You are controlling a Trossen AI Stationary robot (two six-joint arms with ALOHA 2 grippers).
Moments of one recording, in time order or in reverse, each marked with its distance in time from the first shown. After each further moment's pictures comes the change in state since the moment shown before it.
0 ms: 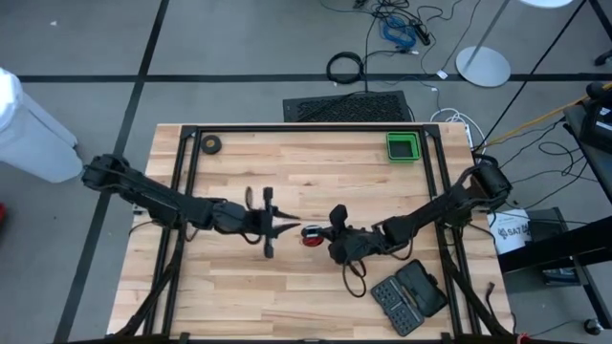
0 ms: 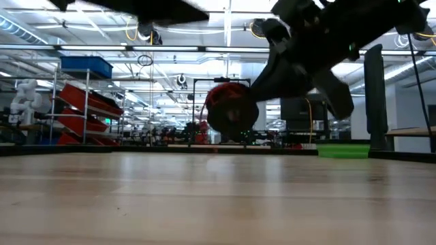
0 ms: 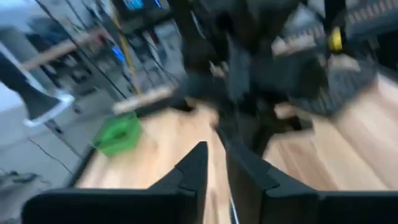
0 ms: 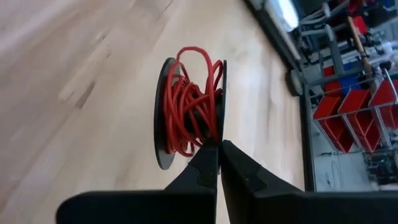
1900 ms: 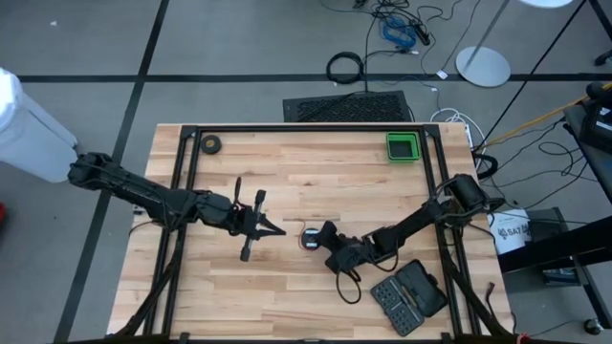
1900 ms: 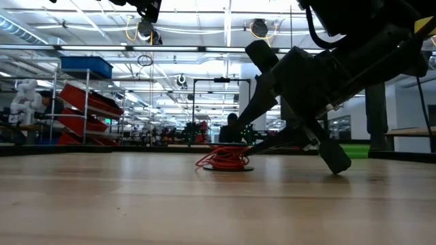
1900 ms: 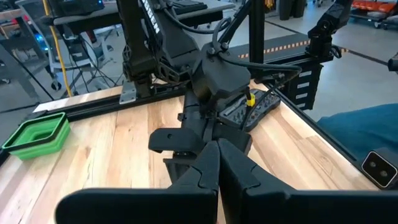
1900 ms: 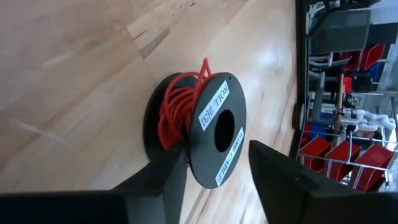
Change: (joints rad) left arm 0.017 -0.186 -0.041 -0.201 0.293 -0.184; right arm 0.015 0.246 0.000 0.171 0.039 -0.407
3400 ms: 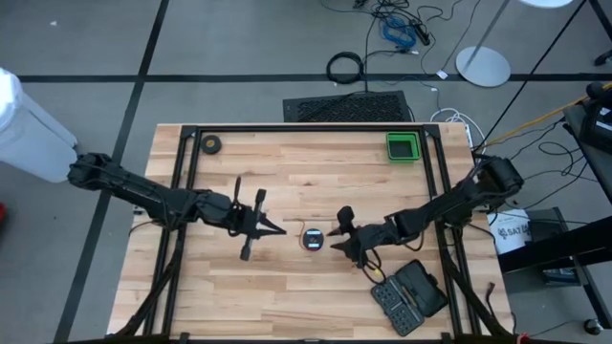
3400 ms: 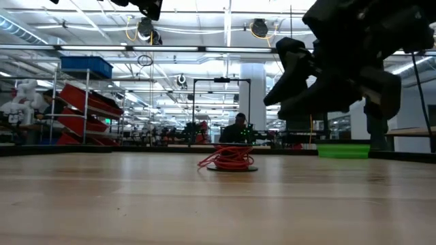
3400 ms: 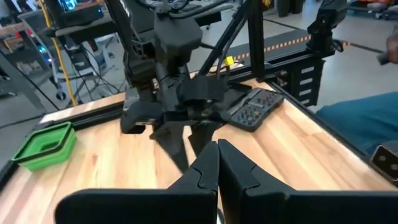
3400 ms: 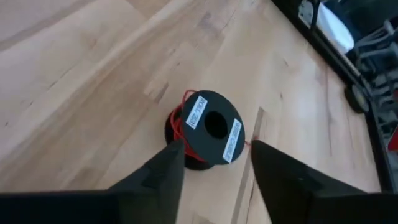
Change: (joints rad) left arm 0.011 0.001 0.000 0.008 0.011 0.054; right arm -0.052 -0.340 -0.199 -0.030 -0.337 0.429
